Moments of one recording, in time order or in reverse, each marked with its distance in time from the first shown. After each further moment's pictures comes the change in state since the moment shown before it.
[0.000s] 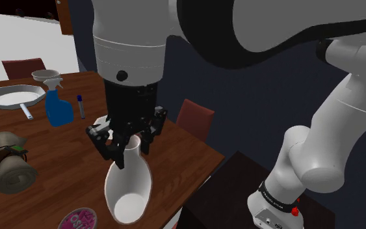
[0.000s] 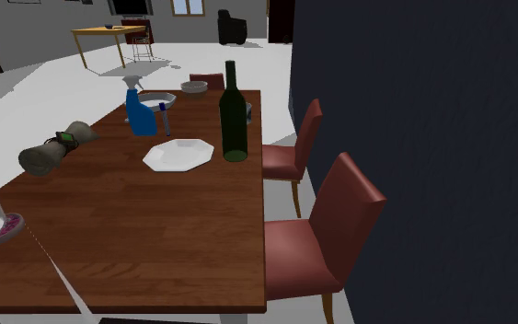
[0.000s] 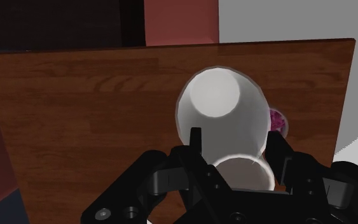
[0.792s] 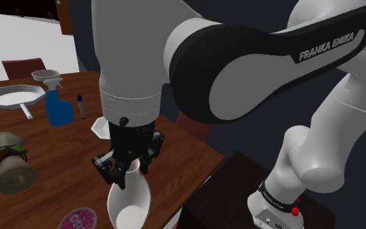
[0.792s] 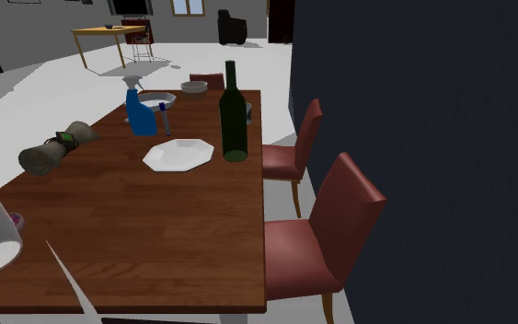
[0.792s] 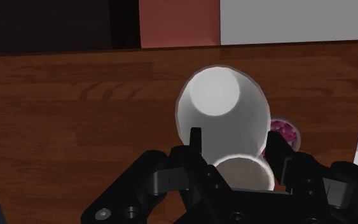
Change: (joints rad) arm 0.002 0.011 0.004 -0.153 -0.005 0.162 0.006
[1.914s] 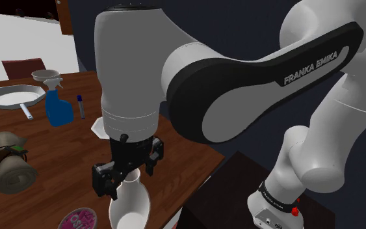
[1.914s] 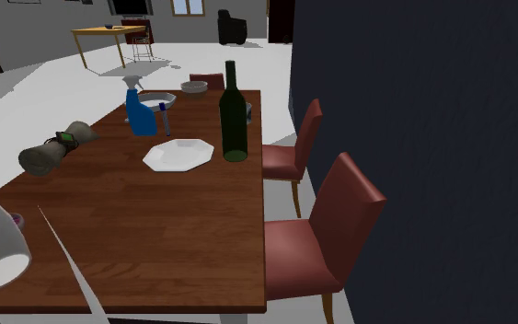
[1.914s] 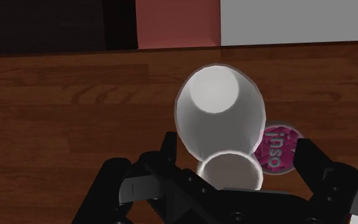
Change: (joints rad) arm 0.002 0.020 0.004 -0.056 -0.012 0.073 0.010
